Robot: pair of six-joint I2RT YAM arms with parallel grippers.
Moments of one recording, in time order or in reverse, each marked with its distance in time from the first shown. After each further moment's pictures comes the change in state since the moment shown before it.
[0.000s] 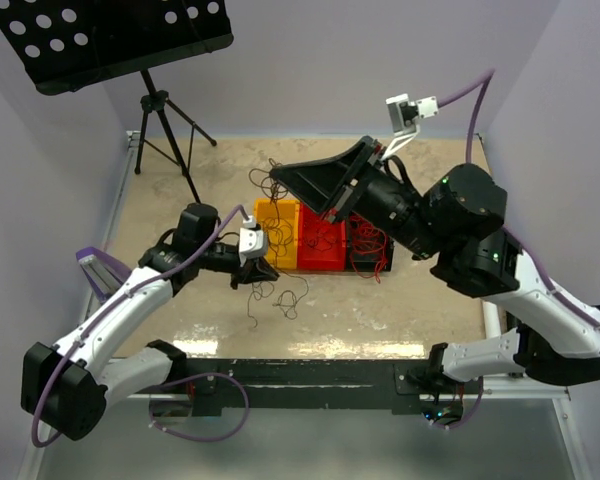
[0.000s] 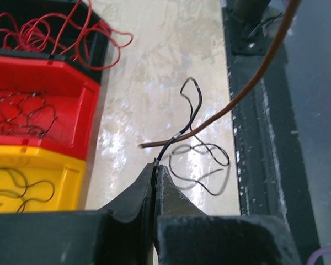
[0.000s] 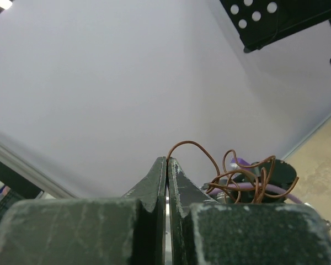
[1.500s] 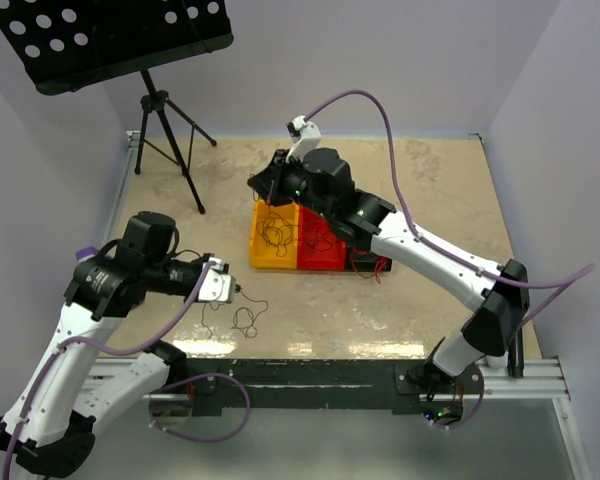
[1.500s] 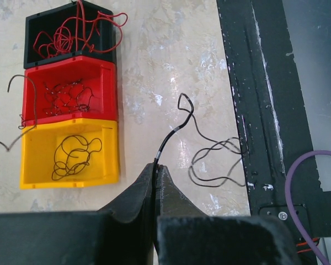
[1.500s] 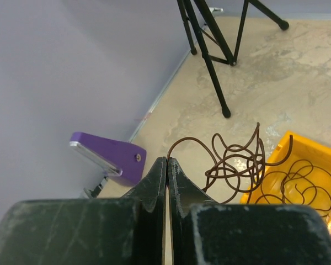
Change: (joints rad) left arm 0.000 -0.238 0.383 -0.809 -0.192 0.532; right arm -0.296 0.325 -0.237 0.115 -0.081 -0.093
